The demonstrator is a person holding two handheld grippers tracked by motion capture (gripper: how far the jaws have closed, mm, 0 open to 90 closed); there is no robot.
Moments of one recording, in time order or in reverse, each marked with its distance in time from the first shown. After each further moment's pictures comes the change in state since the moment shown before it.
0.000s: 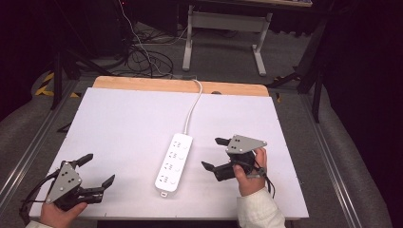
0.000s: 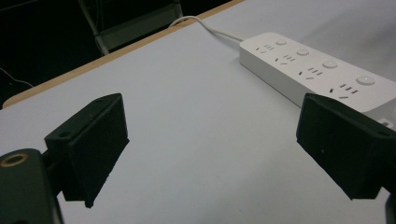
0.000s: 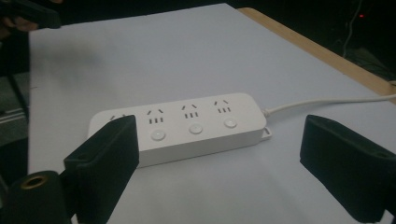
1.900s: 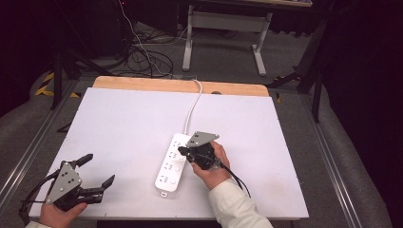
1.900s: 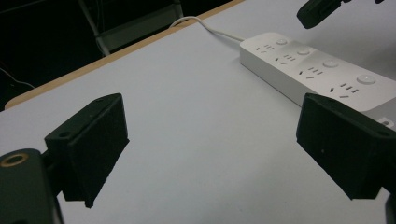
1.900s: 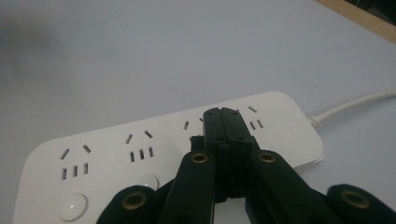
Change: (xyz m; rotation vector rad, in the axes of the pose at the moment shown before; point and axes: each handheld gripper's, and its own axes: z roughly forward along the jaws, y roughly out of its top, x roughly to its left) left arm 0.000 0.000 -0.001 -0.003 0.002 0.003; right arm 0.017 0.011 0.103 0.148 -0.033 0.028
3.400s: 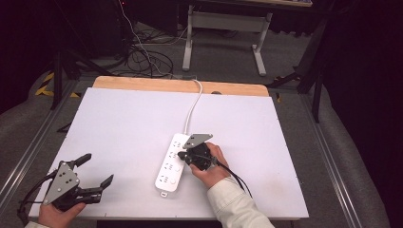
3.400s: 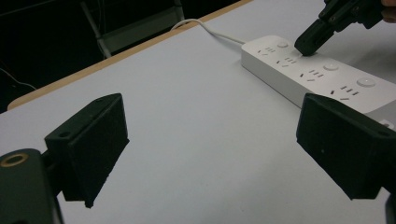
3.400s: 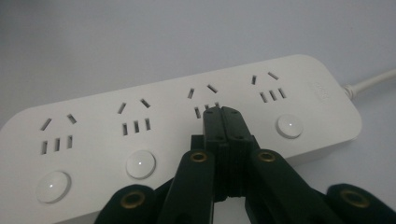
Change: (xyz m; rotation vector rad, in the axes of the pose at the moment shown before) left arm 0.002 0.000 -0.002 -0.010 0.005 -0.001; right arm -0.004 -0.011 0.020 0.111 0.050 -0.004
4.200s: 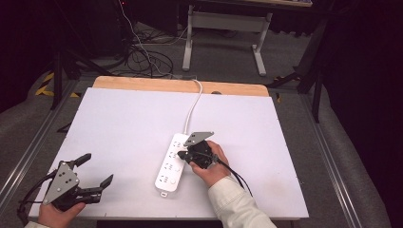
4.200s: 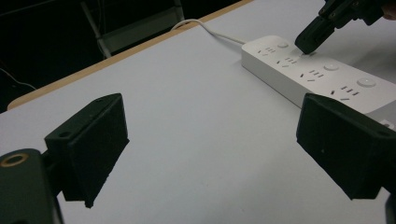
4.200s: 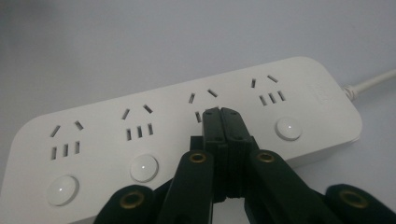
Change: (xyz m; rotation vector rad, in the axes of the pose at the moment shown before) left arm 0.001 0.000 0.000 0.000 -0.002 -0.004; right arm -0.003 0.004 -0.002 0.000 0.027 0.035
